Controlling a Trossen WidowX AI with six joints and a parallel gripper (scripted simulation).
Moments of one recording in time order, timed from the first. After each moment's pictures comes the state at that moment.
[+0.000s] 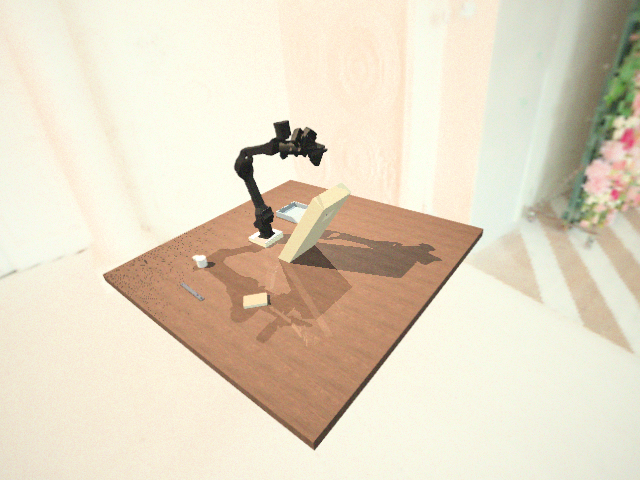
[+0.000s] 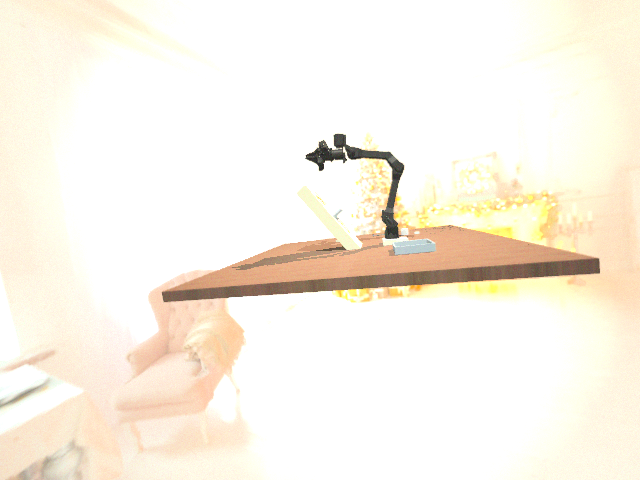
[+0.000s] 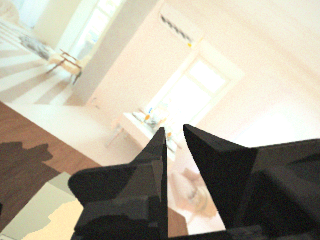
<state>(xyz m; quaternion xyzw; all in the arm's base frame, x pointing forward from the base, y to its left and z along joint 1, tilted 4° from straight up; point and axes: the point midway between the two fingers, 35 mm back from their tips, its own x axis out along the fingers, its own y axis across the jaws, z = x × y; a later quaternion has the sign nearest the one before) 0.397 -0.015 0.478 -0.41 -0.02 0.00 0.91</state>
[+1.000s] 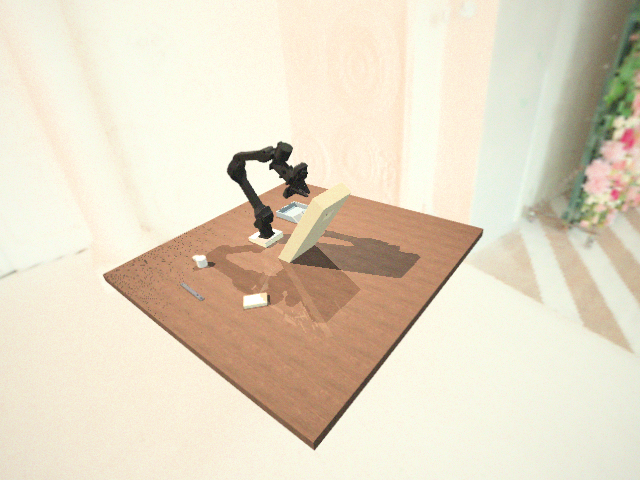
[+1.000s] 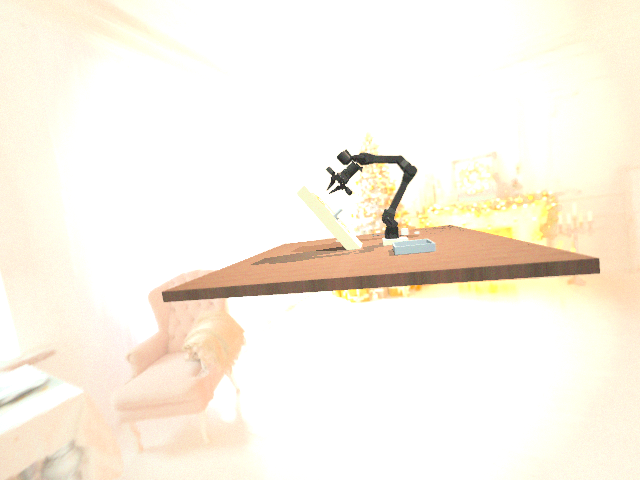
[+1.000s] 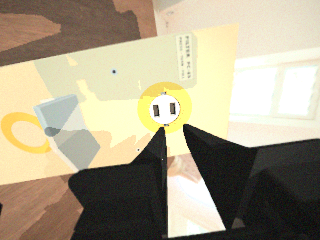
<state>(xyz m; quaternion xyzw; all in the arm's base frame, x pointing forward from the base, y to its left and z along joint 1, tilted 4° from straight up) 0.301 -0.024 0.299 -0.65 0.27 0.18 0.69</state>
